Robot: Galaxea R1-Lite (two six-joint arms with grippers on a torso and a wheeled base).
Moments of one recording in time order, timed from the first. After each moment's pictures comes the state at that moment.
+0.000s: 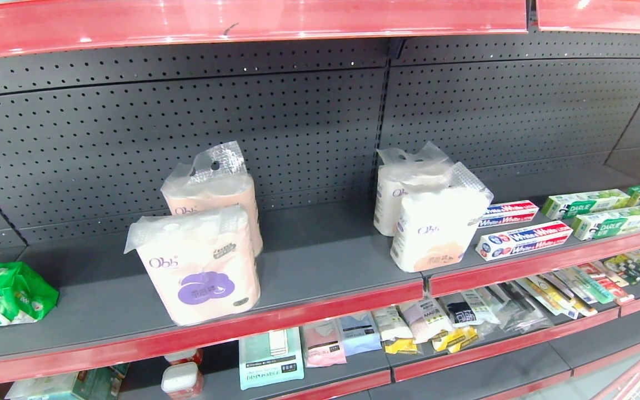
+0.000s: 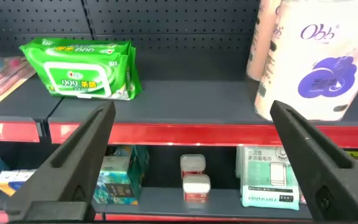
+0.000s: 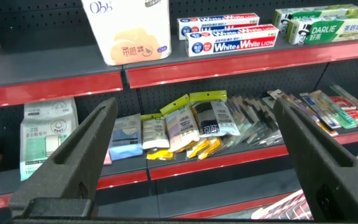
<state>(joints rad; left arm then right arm) 0.00 0.00 -0.02 -0.02 0.25 0.01 0.00 0.00 0.00 0.00 0.00 0.00</state>
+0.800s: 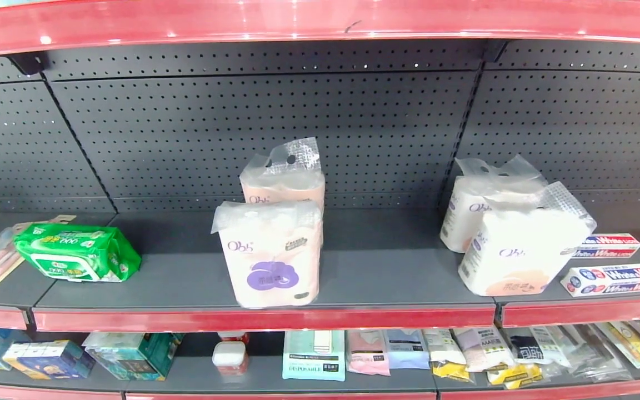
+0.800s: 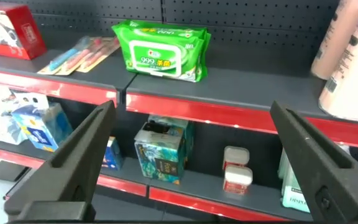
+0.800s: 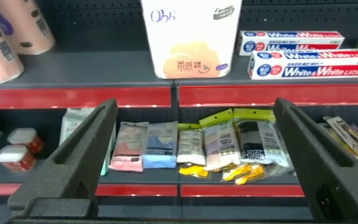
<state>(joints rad) 0.00 0.00 -0.02 -0.02 0.26 0.01 0.00 0.00 0.00 0.00 0.00 0.00</state>
